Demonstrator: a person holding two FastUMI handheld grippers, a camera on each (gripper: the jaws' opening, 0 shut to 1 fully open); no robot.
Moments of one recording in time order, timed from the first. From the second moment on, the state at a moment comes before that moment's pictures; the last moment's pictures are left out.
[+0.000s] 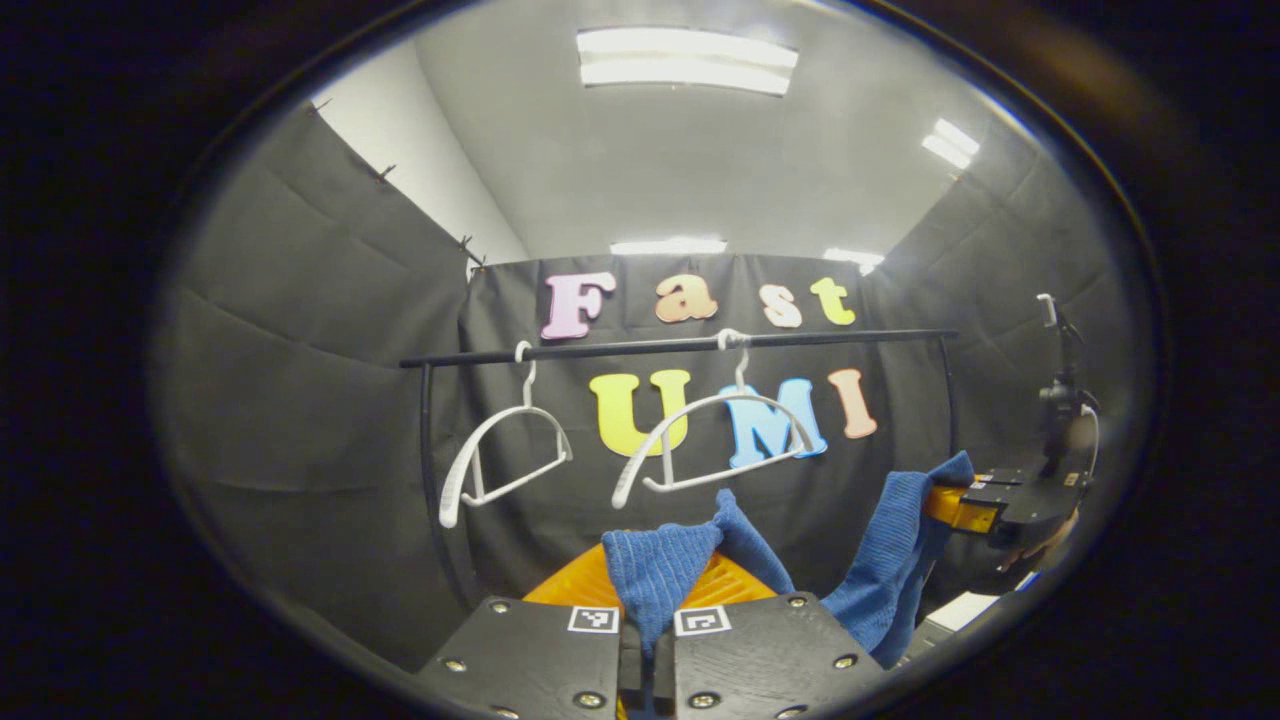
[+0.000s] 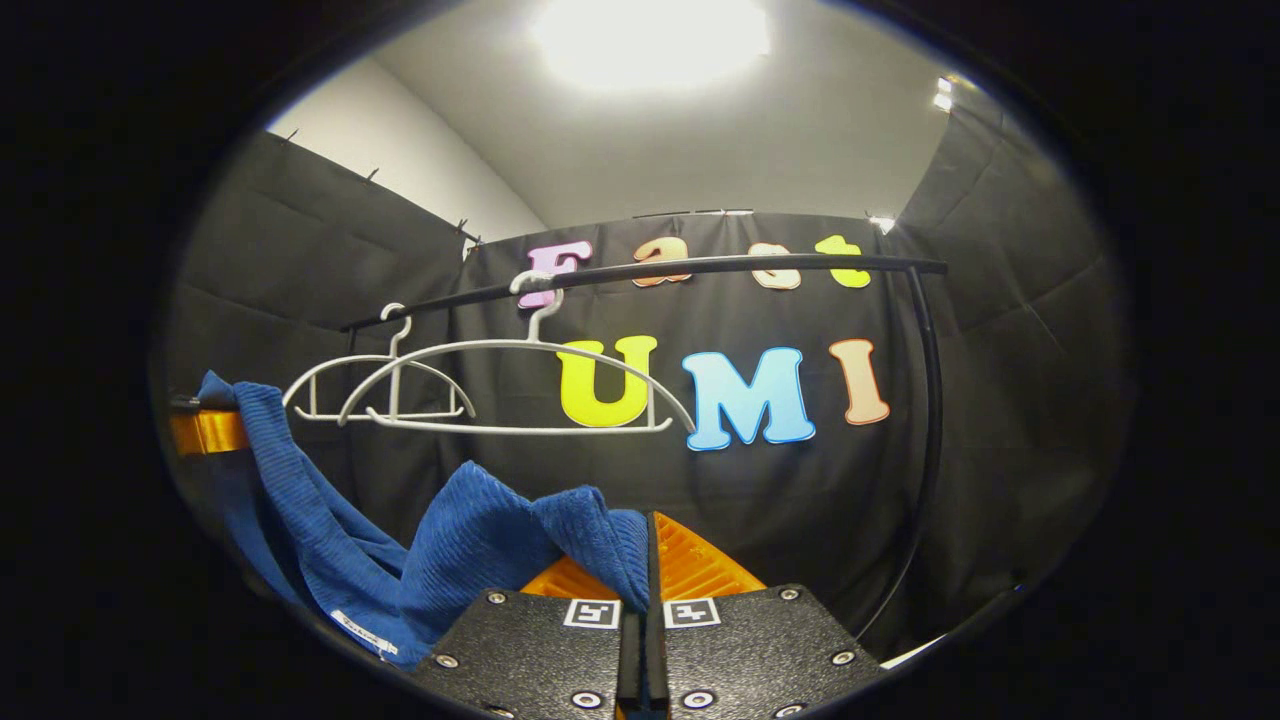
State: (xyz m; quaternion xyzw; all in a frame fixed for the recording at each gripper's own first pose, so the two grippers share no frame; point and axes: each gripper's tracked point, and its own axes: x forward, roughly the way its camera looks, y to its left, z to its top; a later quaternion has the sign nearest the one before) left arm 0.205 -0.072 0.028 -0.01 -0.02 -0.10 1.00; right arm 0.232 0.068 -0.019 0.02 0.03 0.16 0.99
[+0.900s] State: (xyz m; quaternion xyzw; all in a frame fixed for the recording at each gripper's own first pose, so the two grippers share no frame) left arm 0.159 -0.136 -0.113 -0.07 0.11 -0.13 0.98; right arm 0.140 0.116 -0.142 -0.01 0.16 0.20 0.97
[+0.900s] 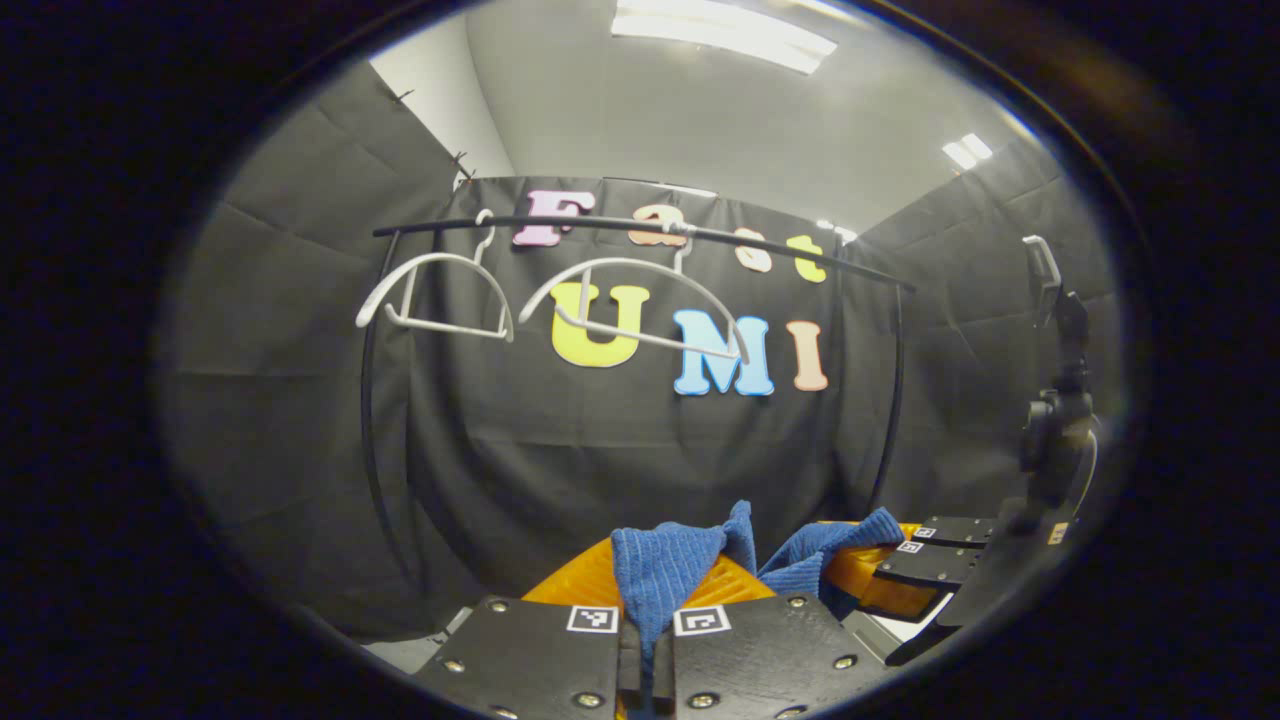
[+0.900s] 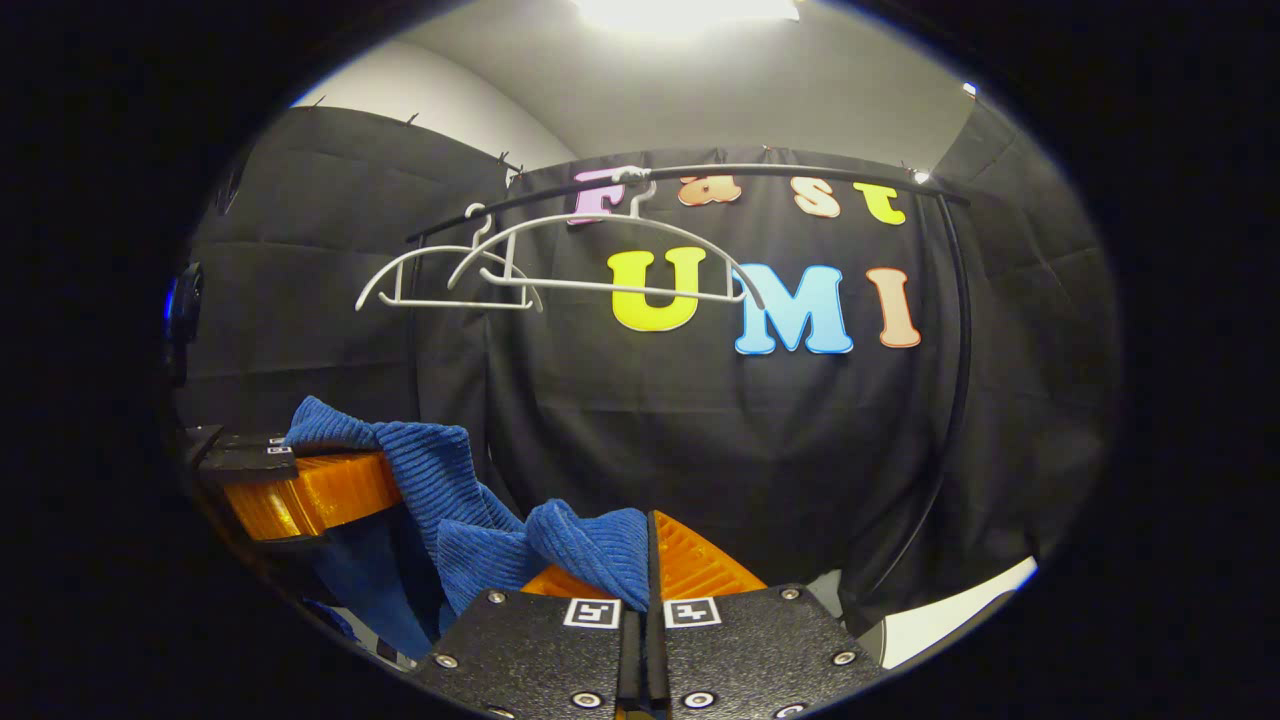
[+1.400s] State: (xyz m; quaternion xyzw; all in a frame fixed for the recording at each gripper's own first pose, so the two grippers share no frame) left arm 0.134 -0.123 -0.223 -0.05 0.21 -0.11 0.97; right arm 0.106 0.105 -0.231 -0.06 0.25 0.20 0.94
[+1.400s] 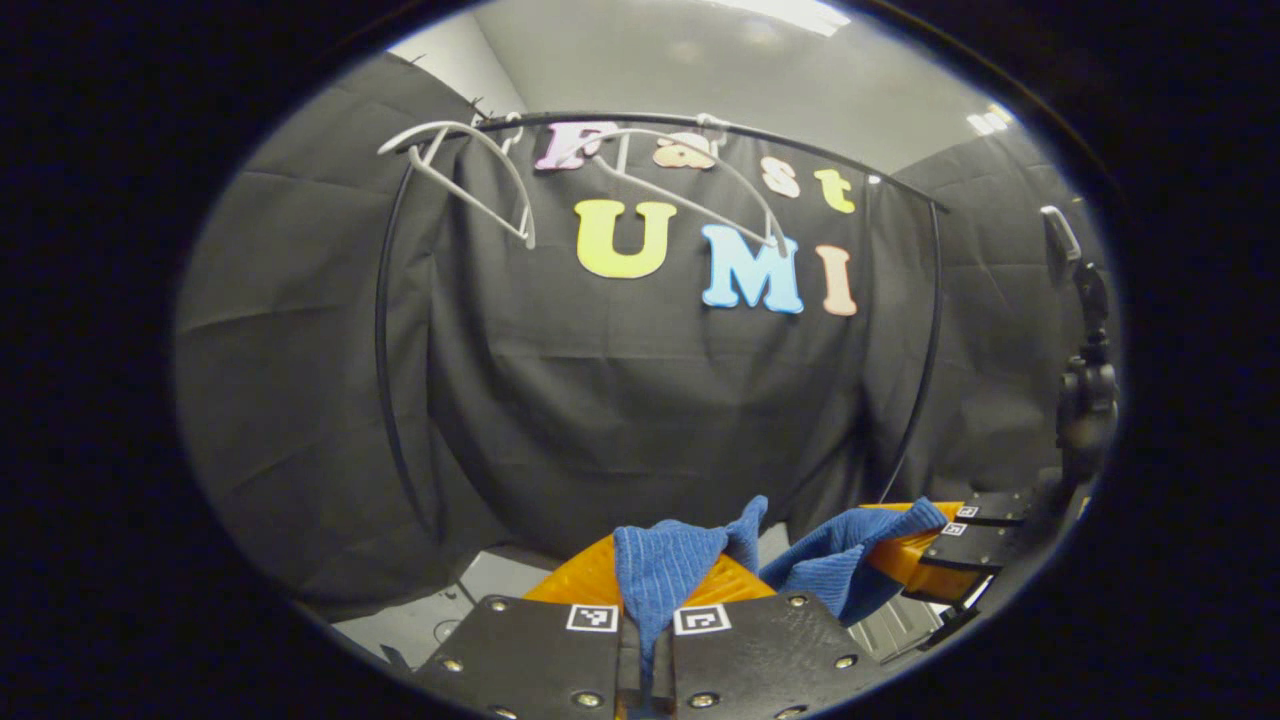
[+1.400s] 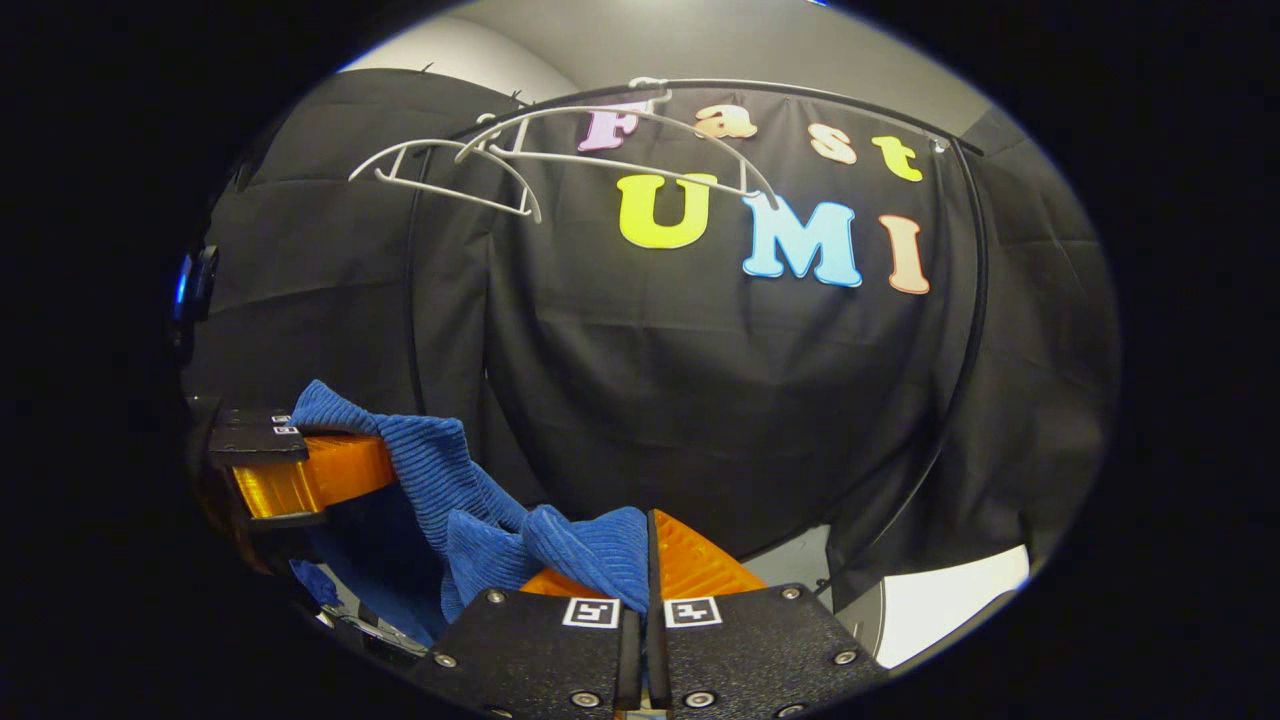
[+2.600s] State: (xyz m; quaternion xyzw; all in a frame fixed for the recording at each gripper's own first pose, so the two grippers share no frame) left arm 0.045 -0.103 -0.386 0.03 0.40 -0.12 0.91; right arm 0.023 0.048 -0.337 -0.14 0.42 0.19 0.88
